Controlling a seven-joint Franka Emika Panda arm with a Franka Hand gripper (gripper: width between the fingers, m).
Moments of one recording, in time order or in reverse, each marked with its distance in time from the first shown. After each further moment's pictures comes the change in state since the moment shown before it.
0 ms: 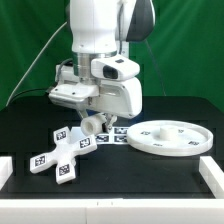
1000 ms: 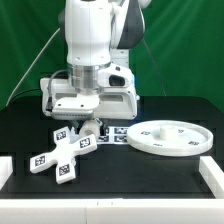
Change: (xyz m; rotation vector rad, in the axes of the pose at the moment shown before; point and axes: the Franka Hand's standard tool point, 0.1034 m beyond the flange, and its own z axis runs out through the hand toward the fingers) arm 0.011 -0.020 0.024 0.020 0.053 -0.475
